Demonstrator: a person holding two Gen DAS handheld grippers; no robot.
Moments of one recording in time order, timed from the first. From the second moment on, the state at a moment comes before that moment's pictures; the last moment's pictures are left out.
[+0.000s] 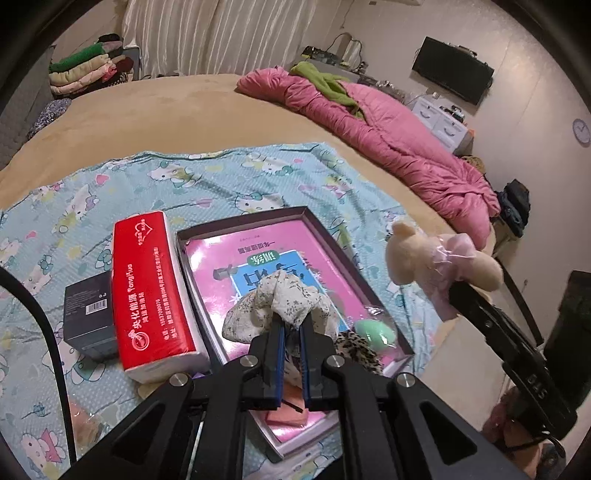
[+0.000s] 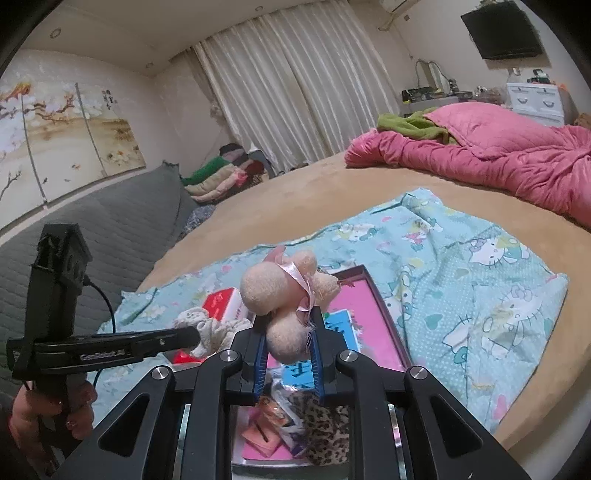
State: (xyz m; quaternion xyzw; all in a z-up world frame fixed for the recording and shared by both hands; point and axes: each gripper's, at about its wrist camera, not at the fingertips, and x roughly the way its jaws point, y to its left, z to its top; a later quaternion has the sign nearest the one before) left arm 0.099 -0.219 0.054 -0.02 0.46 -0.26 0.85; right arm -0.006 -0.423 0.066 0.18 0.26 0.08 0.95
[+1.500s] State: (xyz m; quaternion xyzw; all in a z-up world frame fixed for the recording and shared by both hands) left arm 0.111 -0.226 -0.023 0.00 0.52 -0.24 0.82; right arm 0.046 -0.389 -0.025 0.09 0.40 0.05 0.91
